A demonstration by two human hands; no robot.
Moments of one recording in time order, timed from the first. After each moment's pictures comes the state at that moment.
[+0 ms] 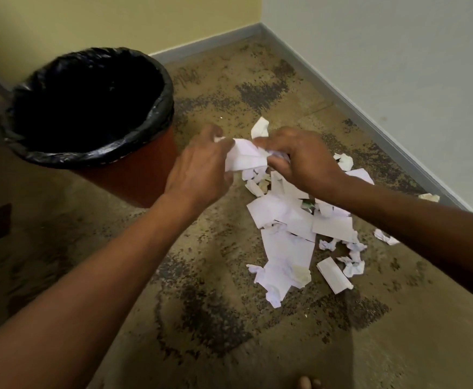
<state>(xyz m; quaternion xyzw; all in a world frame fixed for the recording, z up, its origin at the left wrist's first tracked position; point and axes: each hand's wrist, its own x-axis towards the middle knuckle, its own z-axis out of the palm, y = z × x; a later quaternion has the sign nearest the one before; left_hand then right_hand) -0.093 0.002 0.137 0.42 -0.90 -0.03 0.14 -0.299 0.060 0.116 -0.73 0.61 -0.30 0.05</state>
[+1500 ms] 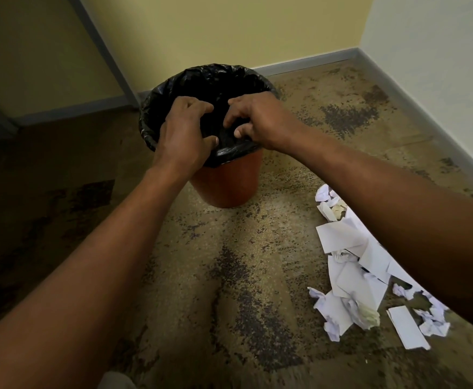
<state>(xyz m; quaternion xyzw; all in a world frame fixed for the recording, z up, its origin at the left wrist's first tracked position) 0.056 -0.069 0.186 0.58 -0.77 -0.05 0.26 -0.133 -0.099 0.181 -0.83 0.49 -0.25 0.12</state>
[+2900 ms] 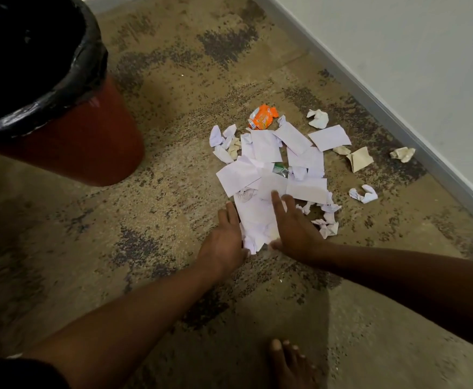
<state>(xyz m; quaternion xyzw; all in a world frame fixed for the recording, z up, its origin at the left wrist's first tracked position) -0.127 0.130 -0.046 0.46 -0.84 -0.25 -0.13 -0.294 0.200 -0.047 -0.57 0.78 -0.01 0.26</state>
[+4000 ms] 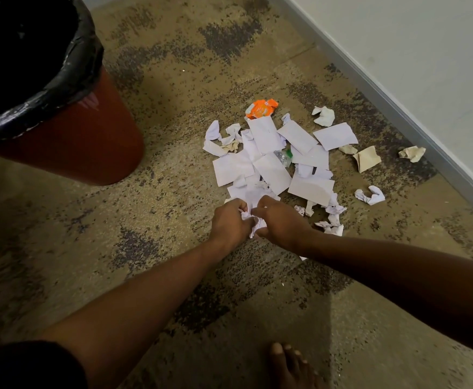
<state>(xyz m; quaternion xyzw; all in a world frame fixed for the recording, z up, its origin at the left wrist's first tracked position) -0.155 0.099 -0.049 0.54 -0.72 -0.42 0.05 -0.291 0.166 -0.048 -0.67 0.70 -0.05 0.25</state>
